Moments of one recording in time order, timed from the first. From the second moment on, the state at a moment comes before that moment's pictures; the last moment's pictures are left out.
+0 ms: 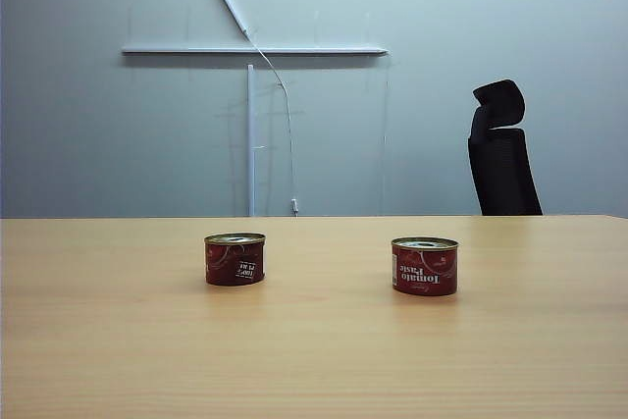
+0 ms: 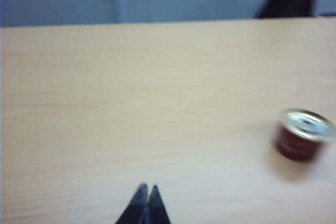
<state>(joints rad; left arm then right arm) -0.15 0.01 0.01 -0.11 0.04 0.01 -0.04 0.00 0.01 0.08 -0.06 0.27</state>
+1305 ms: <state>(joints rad) -0.60 0.01 0.01 -0.17 0.04 0.01 0.55 1.27 0.28 0.60 0.09 0.08</state>
